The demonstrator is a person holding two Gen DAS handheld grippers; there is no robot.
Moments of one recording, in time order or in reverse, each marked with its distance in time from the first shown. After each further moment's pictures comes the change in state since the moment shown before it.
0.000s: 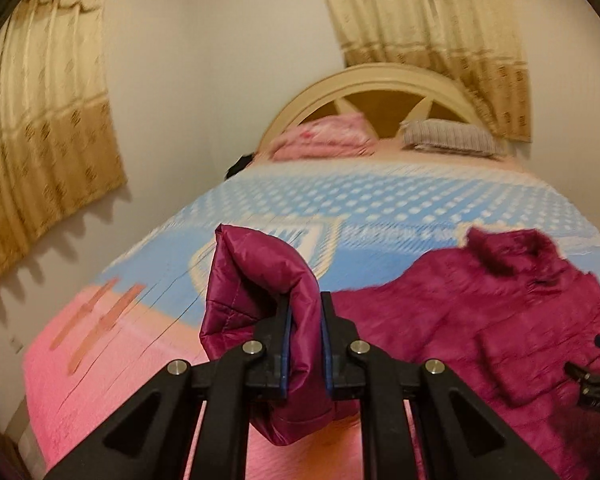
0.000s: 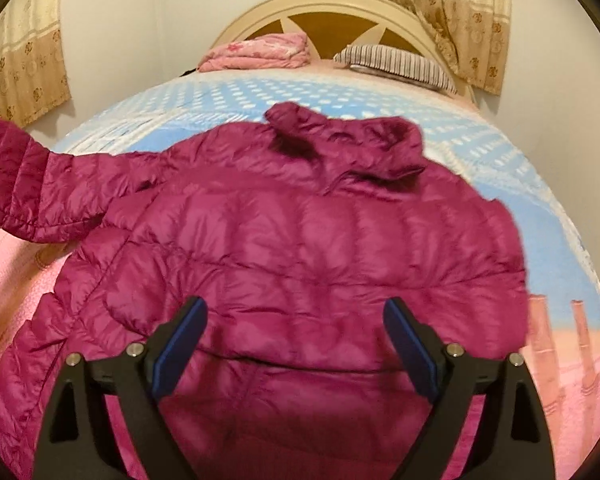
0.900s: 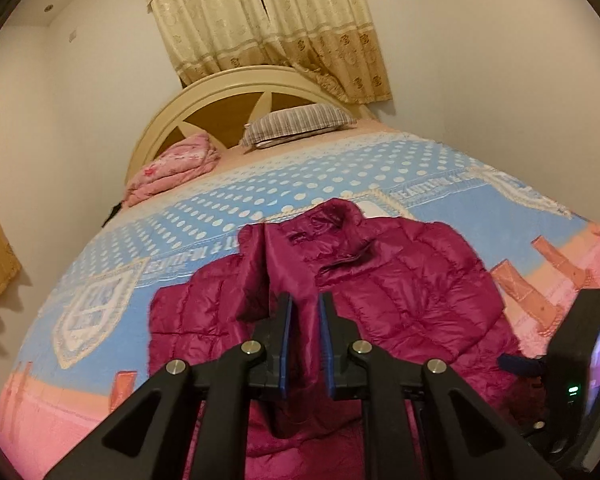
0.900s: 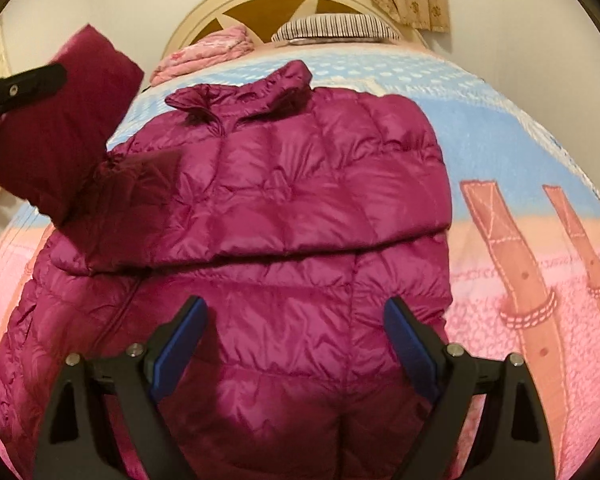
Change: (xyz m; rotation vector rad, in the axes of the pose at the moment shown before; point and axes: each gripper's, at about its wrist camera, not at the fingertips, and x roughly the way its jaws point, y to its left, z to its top) left arm -0.017 -0.269 -0.019 0.299 -0.005 -0.350; right arm -0.009 -0.093 -0.067 0.229 0.052 0.020
